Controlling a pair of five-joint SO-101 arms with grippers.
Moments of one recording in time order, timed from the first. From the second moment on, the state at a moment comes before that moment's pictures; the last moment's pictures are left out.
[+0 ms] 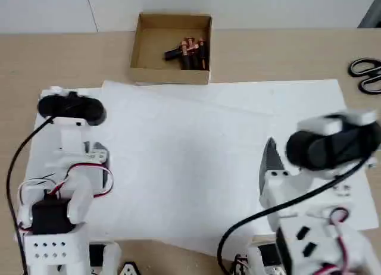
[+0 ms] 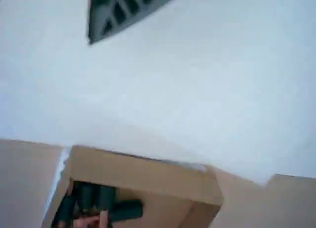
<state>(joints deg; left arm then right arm) -7.9 -63.3 46.4 76.0 -1.4 -10.6 -75.3 19.9 86.2 -3.6</state>
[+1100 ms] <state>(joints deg) -14.0 -63.3 73.9 54.5 7.0 7.0 -103.5 90.2 59.9 -3.6</state>
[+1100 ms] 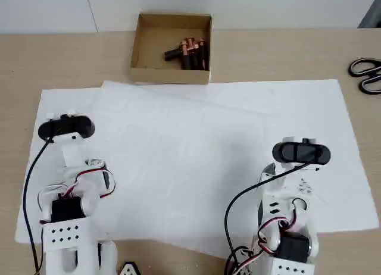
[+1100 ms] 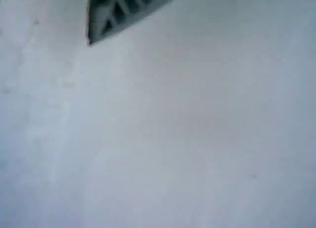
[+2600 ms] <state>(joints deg) -6.2 -63.3 81.5 51.8 6.7 7.1 -103.5 94.9 59.8 -3.6</state>
